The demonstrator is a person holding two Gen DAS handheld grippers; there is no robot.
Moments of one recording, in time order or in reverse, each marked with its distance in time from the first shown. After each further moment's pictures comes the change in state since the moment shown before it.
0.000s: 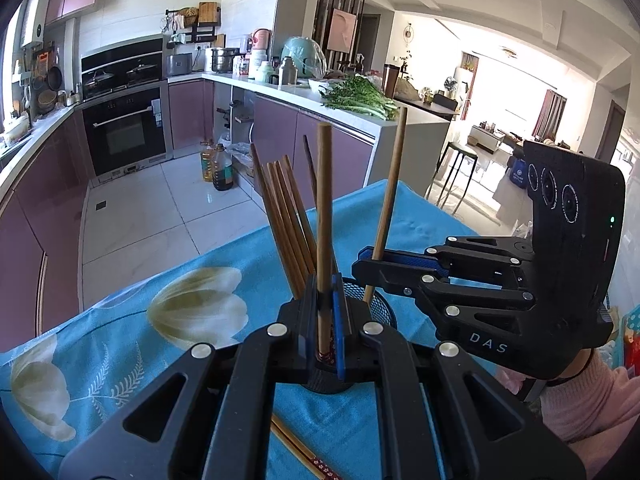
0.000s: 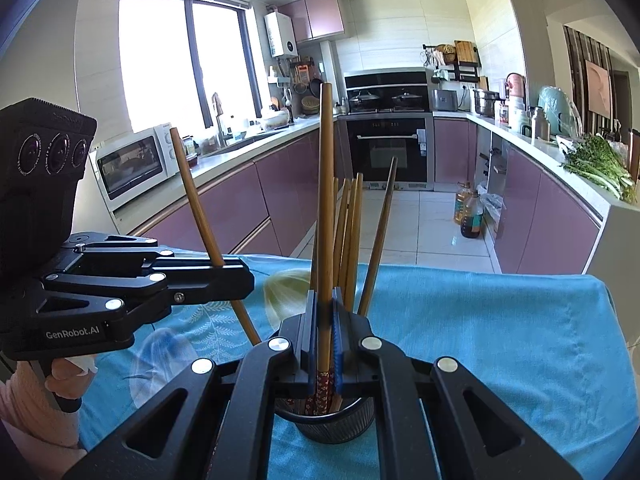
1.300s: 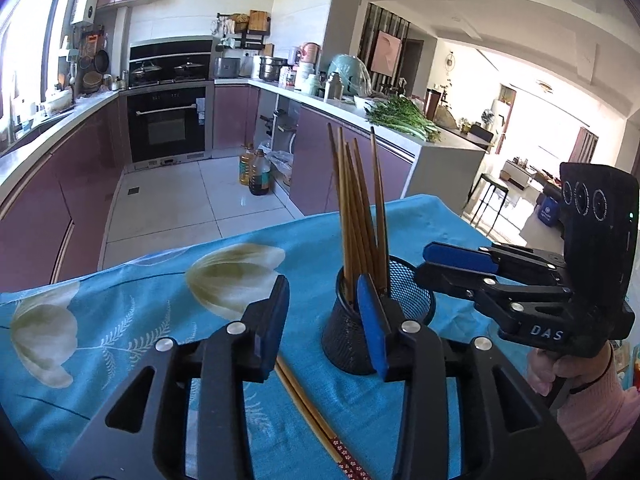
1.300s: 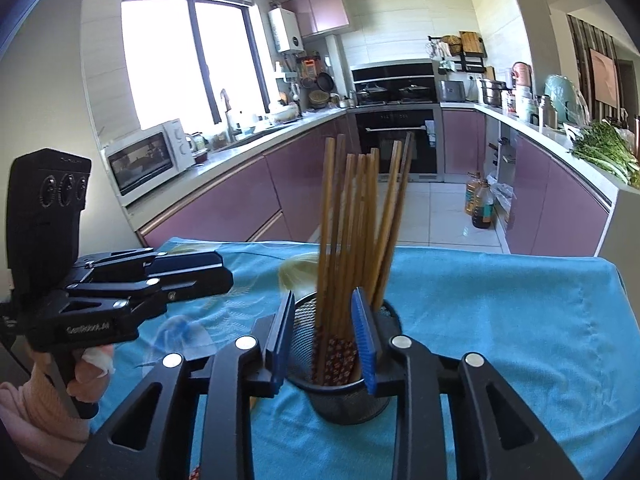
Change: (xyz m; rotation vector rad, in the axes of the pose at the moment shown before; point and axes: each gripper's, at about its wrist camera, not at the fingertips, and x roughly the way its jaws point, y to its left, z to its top) left arm -0.015 0.026 -0.045 -0.129 -0.106 0.129; right arm -0.013 0.010 -0.018 -0.003 0.000 0.069
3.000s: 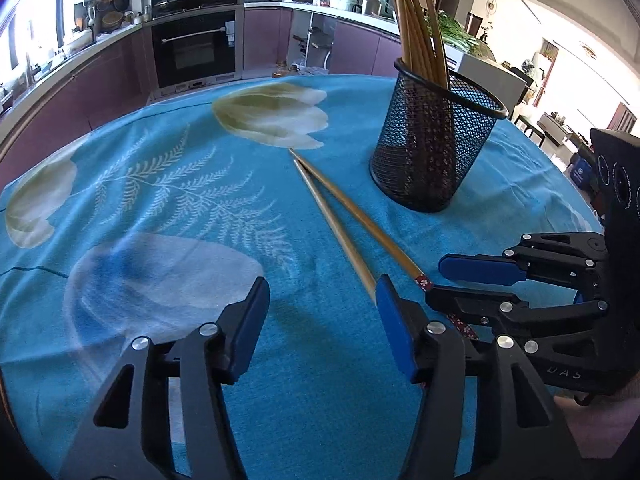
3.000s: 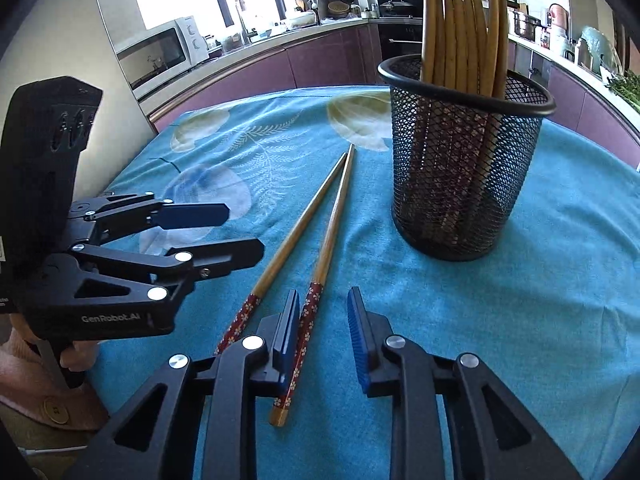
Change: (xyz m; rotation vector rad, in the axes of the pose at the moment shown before) left arm 0.041 0.020 -0.123 -0.045 0.302 0.096; right arm 0.054 0.049 -0.099 -0.016 0.344 0.007
